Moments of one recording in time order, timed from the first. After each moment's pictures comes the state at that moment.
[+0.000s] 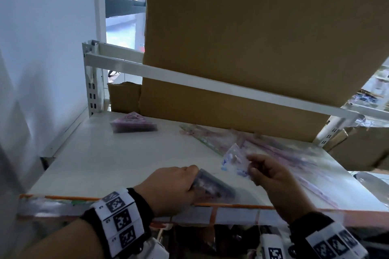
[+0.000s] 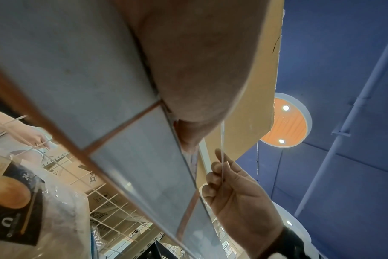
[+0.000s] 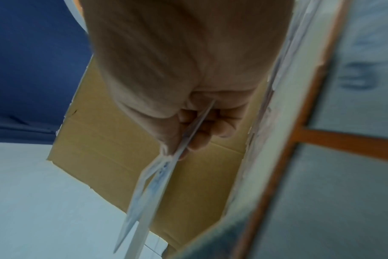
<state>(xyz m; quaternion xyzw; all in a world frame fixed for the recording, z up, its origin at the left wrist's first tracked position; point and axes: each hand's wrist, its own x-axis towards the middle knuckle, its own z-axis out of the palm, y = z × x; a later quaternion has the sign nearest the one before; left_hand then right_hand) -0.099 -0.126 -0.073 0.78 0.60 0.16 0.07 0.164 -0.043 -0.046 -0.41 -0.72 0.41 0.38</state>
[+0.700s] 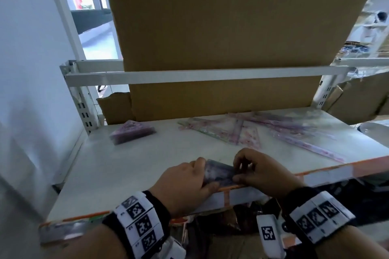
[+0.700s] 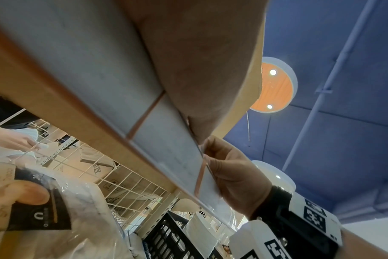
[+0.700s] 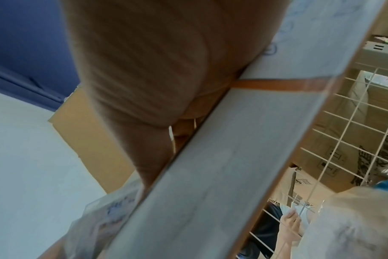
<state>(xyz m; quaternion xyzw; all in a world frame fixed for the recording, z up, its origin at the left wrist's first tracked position) -0.094 -0.127 -0.073 0.80 0.58 0.11 0.05 0.143 -0.063 -0.059 -0.42 -0.85 0.25 0.21</state>
